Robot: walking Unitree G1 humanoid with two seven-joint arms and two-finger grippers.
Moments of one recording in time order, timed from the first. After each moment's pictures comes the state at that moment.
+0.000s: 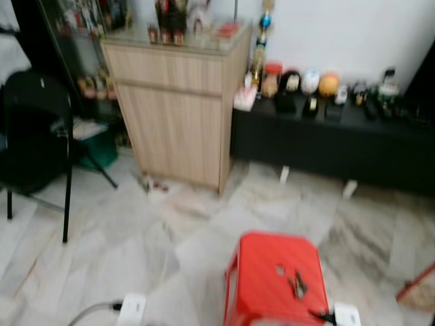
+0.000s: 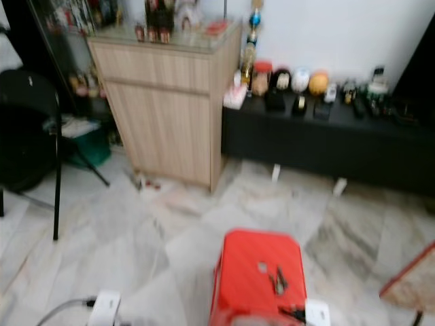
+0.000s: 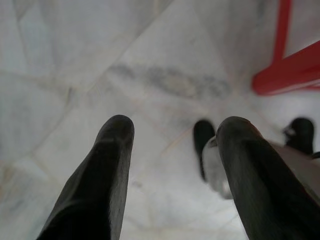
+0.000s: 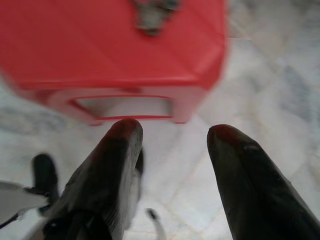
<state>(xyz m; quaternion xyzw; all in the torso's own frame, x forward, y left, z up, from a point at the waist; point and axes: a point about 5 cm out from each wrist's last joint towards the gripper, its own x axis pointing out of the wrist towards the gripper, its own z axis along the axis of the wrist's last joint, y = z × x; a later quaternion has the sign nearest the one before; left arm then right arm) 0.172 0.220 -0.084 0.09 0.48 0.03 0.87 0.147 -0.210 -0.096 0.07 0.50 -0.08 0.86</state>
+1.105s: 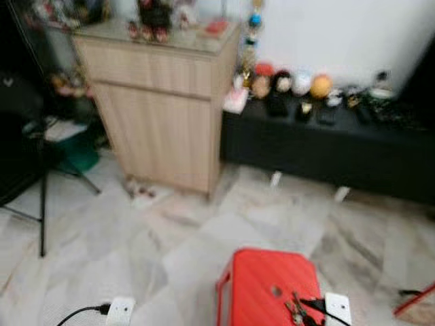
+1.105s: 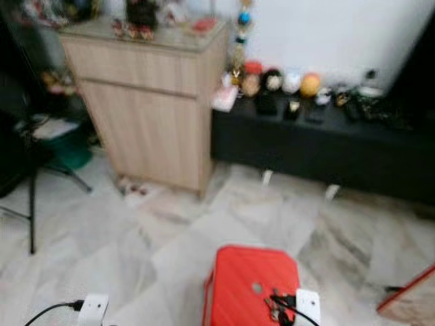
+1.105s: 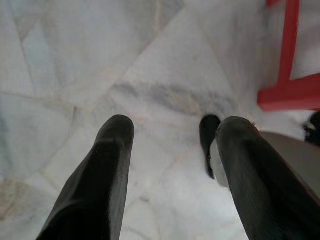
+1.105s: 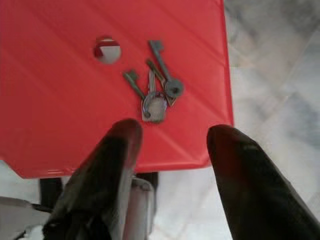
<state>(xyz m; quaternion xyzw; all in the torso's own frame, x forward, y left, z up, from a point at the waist) 0.173 0.221 -0.083 0.09 0.48 0.03 0.87 0.157 -0.212 -0.091 0.08 0.47 -0.08 0.87</state>
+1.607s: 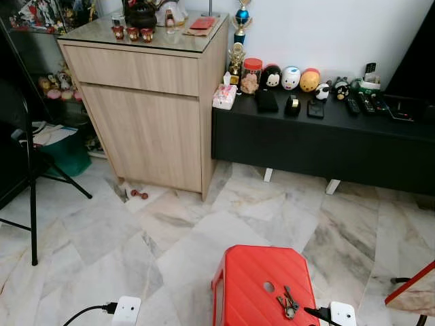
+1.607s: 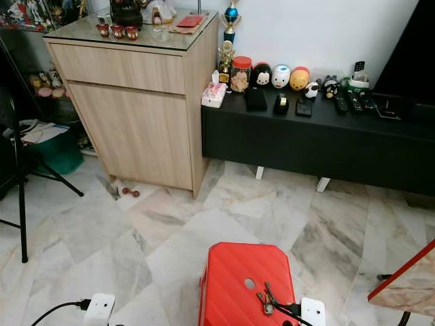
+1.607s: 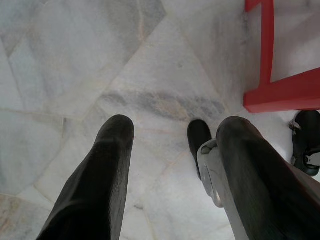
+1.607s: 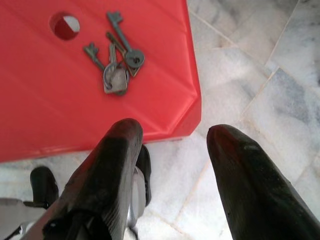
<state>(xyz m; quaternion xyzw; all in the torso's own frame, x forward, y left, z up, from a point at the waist) 0.174 0.218 -0.084 0.09 0.48 0.03 0.87 0.150 -0.214 -0.094 0.09 0.47 -0.10 0.87</state>
